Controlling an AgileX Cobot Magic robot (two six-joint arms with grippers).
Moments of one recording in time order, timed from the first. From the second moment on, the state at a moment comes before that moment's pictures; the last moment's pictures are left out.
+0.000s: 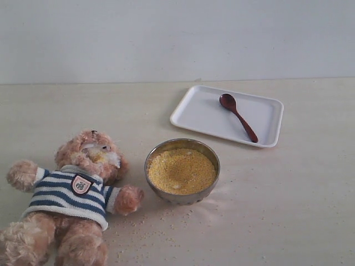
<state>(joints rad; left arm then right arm) 0.07 0.49 -0.54 -1.36 0.47 1.12 0.28 0.00 0.00 0.29 0.20 -0.05</state>
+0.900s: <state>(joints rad) 0.00 0.00 -0.15 -1.12 0.15 0.83 0.28 0.00 0.00 0.29 0.20 -0.05</state>
